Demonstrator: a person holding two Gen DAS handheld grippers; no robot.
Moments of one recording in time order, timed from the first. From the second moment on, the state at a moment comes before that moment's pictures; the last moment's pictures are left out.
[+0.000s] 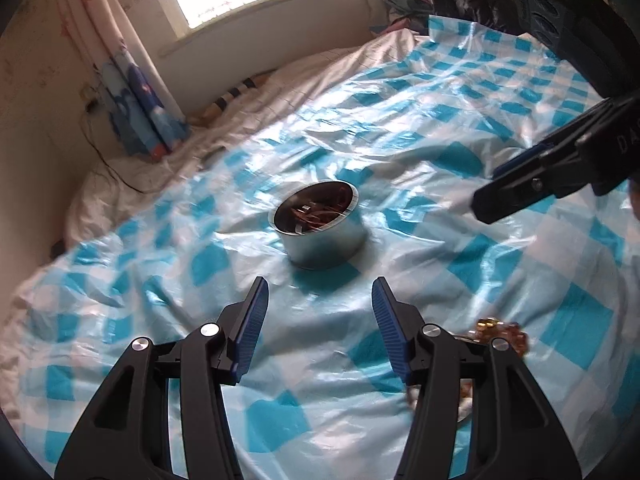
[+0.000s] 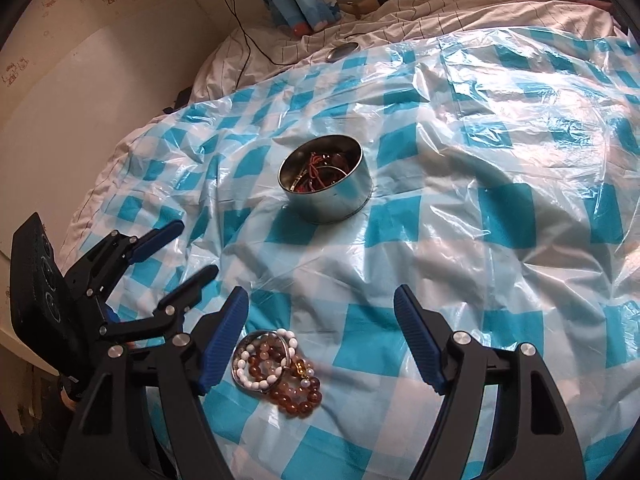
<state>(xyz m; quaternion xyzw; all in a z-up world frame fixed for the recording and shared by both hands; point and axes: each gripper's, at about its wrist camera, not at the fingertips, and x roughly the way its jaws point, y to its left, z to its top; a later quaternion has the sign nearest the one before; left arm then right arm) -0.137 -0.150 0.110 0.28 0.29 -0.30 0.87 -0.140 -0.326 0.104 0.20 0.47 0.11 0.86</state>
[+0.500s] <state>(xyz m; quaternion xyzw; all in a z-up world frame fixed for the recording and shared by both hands) -0.110 -0.137 0.054 0.13 0.49 -0.42 0.76 -0.136 -0.313 0.089 0.14 0.51 0.08 0.85</state>
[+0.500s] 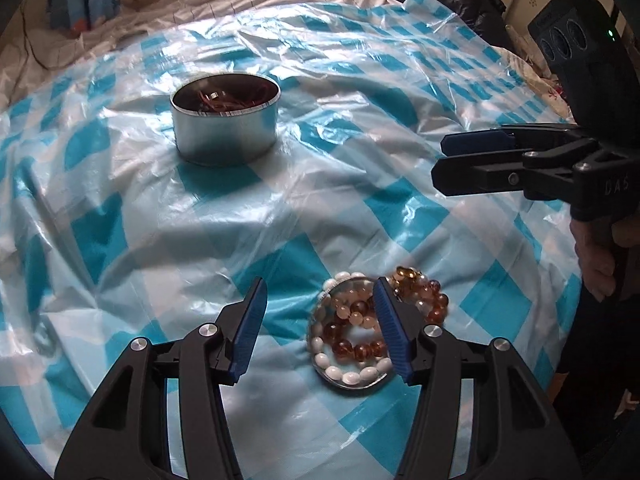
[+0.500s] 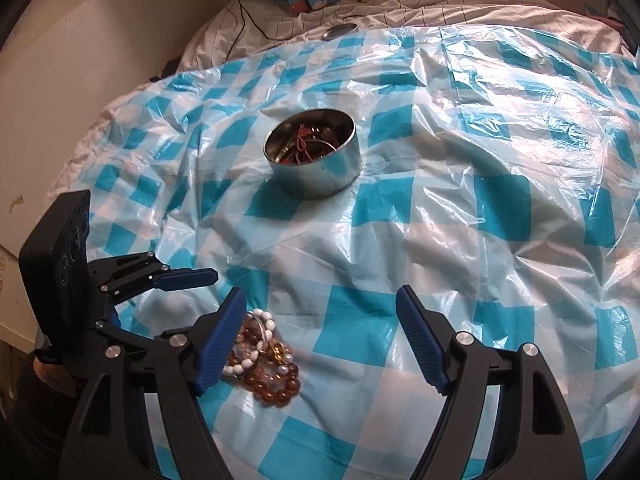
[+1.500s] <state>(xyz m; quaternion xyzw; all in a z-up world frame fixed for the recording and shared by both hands) -0.072 -0.088 0.088 0.03 0.48 -0.39 0.79 -0.124 -0.294 0.061 0.12 0.53 0.10 0.83</state>
